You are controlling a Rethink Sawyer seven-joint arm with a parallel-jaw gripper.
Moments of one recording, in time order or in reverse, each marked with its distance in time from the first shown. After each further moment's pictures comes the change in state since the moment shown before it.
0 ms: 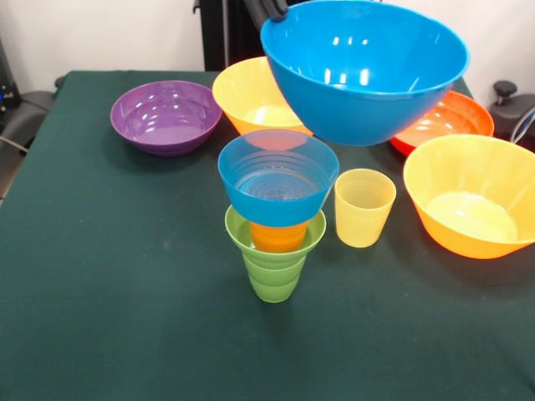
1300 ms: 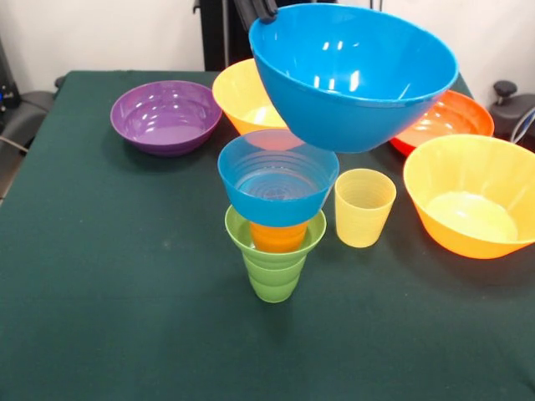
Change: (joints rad) arm 0.053 -0.064 -0.066 -0.022 0.000 0.003 0.000
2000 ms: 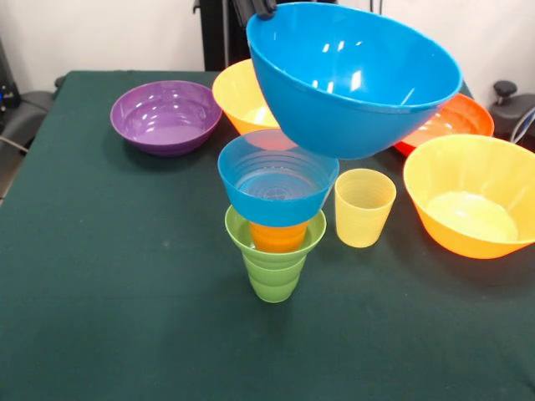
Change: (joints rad) arm 0.066 -0.060 -0.068 -0.053 0.000 0.024 0.000
